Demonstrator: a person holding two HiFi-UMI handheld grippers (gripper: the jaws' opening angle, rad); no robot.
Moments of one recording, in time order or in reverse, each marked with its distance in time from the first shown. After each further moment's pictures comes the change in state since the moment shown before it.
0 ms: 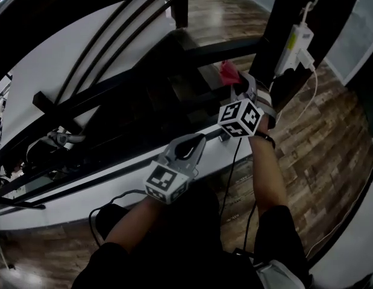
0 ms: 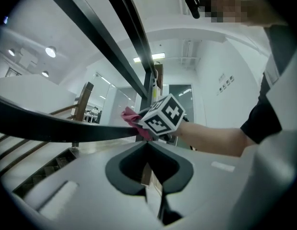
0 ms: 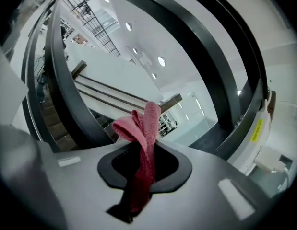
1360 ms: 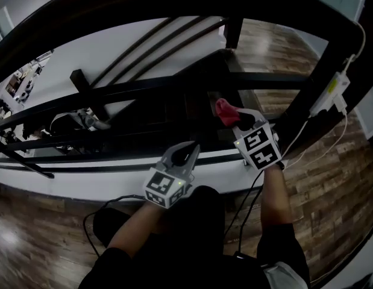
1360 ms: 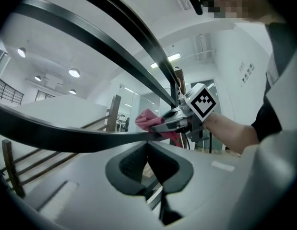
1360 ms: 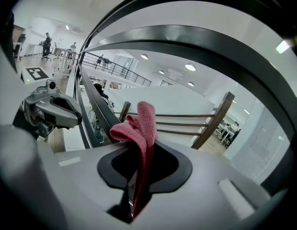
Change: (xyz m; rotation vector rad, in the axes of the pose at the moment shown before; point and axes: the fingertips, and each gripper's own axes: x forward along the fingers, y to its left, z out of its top) left arm -0.085 0.073 0.001 0.030 -0.036 0.350; right arm -0.066 0.110 0.099 0.193 -0.241 0.703
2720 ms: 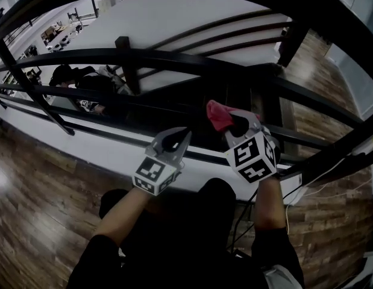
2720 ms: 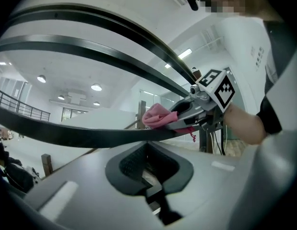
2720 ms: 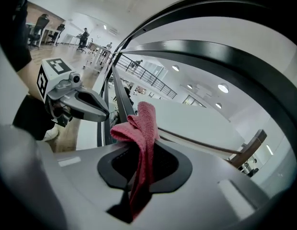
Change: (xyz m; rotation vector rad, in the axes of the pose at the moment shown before) left arm -0.153 0.137 0.017 0.092 -0.020 0.302; right arm 0.058 0.173 0.138 -0.315 -0.112 0.195
